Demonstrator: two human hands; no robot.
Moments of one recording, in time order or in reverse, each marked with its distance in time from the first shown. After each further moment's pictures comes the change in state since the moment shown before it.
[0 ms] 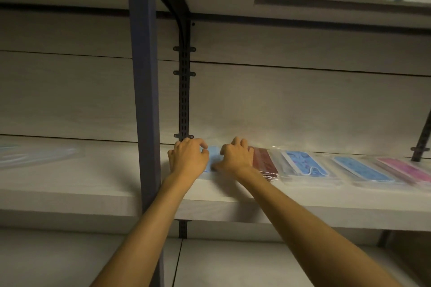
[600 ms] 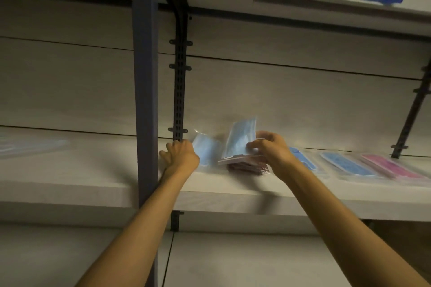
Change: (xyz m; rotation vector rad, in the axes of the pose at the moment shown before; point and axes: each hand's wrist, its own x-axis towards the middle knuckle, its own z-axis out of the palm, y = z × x) left_hand 0.013 -0.009 0.025 0.196 -0.208 -0.226; right_hand -0.053 0.070 -0.067 1.282 0.013 0.305
